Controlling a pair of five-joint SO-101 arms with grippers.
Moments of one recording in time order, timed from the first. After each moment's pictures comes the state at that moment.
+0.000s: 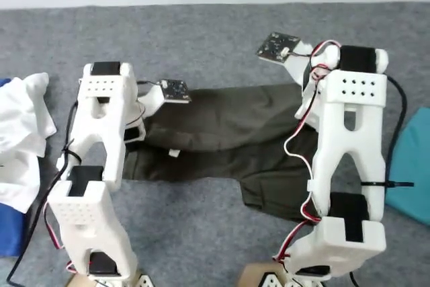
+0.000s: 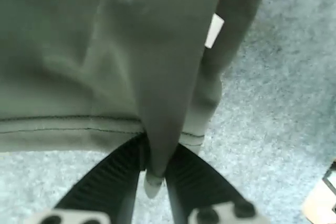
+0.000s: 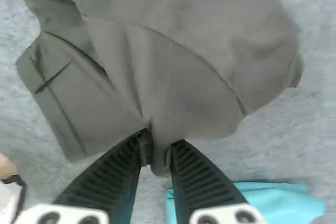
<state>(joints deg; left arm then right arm) -3.9 25.1 -8.0 98.9 -65.5 2.2 5.0 -16.8 100.5 57.4</state>
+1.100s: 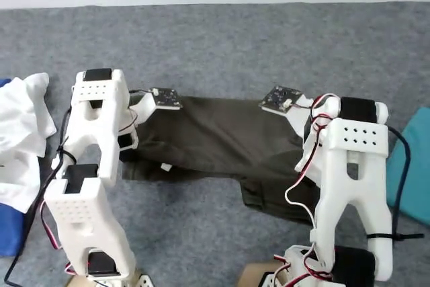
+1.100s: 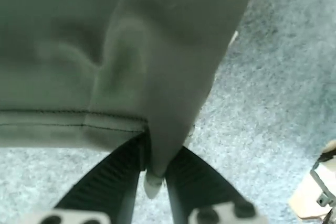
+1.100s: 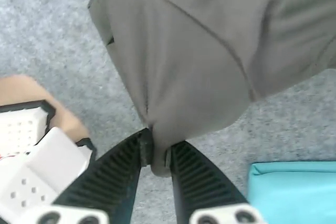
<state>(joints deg) -6.9 26.5 -4.7 98.9 -66.9 4.7 -17.5 19.3 97.5 56.6</state>
